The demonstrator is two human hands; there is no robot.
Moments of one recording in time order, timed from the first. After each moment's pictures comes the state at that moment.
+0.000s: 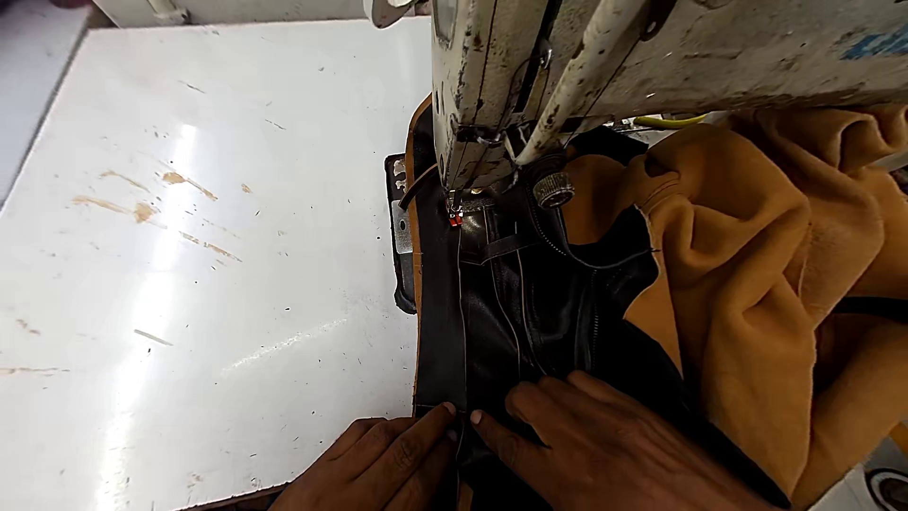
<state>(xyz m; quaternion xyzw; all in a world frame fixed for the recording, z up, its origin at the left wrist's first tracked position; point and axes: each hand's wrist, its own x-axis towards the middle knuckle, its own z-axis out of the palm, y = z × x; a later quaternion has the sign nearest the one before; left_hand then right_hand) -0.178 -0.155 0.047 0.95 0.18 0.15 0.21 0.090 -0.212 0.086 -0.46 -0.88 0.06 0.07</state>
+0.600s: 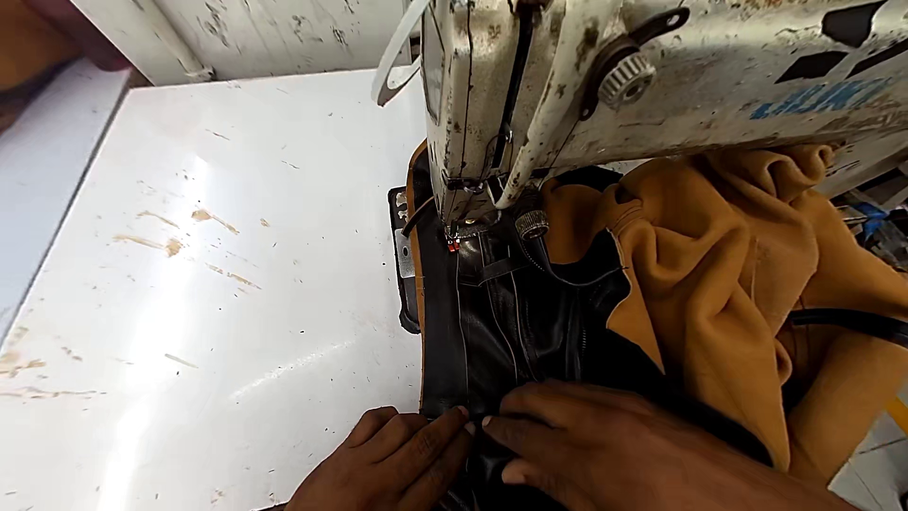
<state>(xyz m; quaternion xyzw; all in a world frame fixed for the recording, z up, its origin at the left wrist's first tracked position) -0.169 -0.139 0.039 0.97 0.15 0.16 0.09 0.105 -0.199 0.098 -0.46 -0.86 0.18 0.11</state>
